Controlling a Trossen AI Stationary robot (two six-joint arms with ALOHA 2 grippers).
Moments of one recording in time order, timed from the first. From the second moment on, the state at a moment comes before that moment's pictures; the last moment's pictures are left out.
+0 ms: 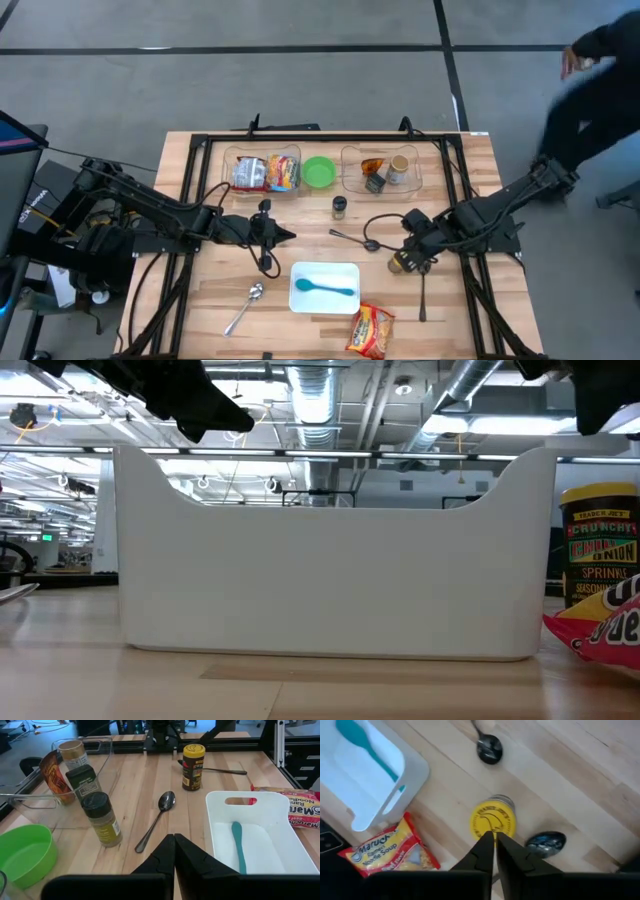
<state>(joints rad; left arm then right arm) -0.33 1.17 0.61 0.14 -0.40 -0.11 0.48 1.26 1.14 -1.19 0.16 1.36</state>
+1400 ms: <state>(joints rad) -0.33 1.17 0.61 0.14 -0.40 -0.11 0.42 1.48 1.14 -1.16 0.09 1.21</state>
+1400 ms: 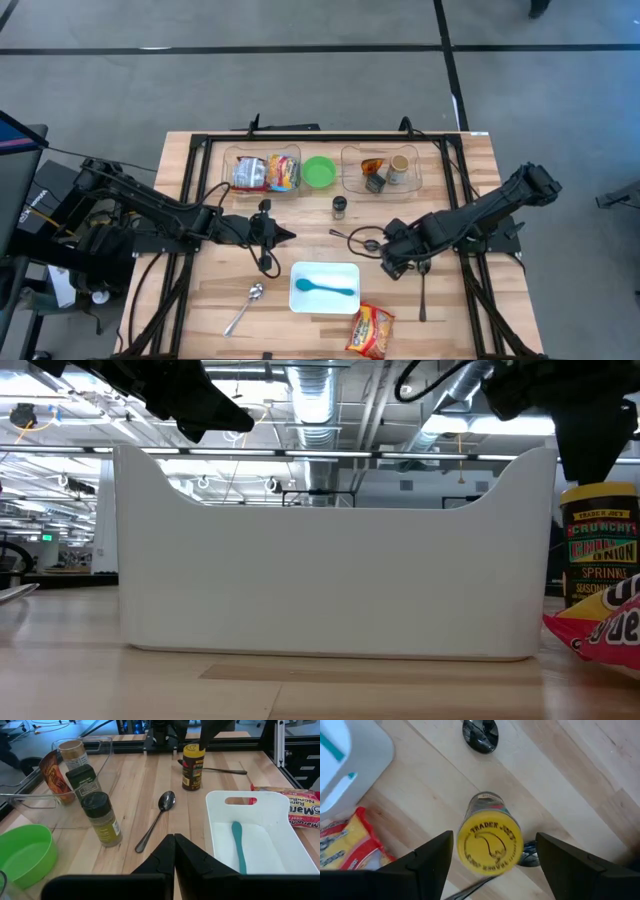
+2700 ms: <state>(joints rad) -0.33 1.17 0.61 0.14 -0.40 -0.11 0.44 1.59 1.14 -1.06 0.06 1.18</state>
